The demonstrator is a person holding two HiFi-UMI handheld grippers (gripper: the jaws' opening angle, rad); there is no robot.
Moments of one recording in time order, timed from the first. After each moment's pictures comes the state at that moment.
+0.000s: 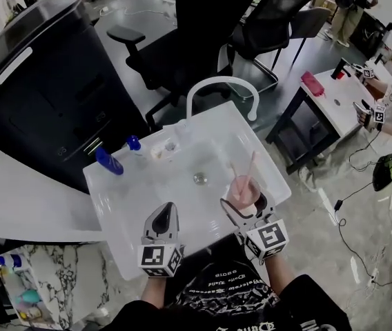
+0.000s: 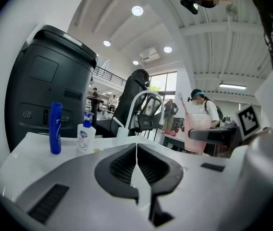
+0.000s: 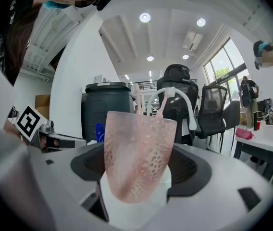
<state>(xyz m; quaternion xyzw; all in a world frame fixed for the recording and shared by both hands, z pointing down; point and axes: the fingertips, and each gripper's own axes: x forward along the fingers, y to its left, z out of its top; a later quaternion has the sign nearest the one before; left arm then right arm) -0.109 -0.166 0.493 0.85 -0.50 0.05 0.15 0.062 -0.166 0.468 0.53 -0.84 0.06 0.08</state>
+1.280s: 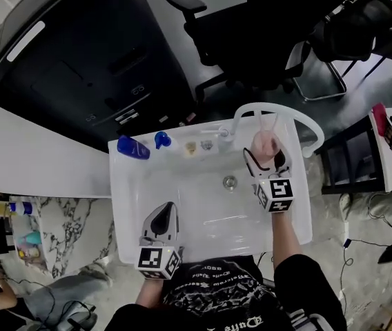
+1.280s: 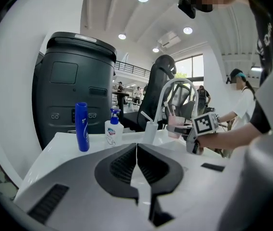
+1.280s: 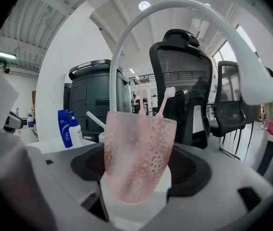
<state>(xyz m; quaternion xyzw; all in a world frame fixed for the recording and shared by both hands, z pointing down) -0.148 -0.225 0.509 0.74 -0.63 0.12 0.19 0.067 -0.423 0.551 0.49 -0.86 0.08 0.11</state>
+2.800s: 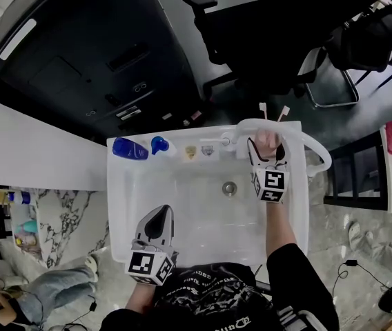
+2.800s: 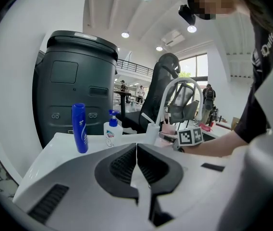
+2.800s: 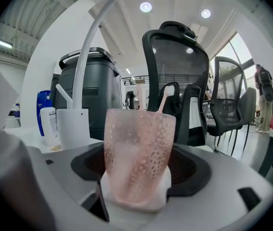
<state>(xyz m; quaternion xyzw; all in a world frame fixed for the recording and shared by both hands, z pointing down) -0.141 -0.242 0.504 0.73 -0.64 0.12 0.20 0.072 -0.496 0.609 0.52 -0.84 0.06 0.11</state>
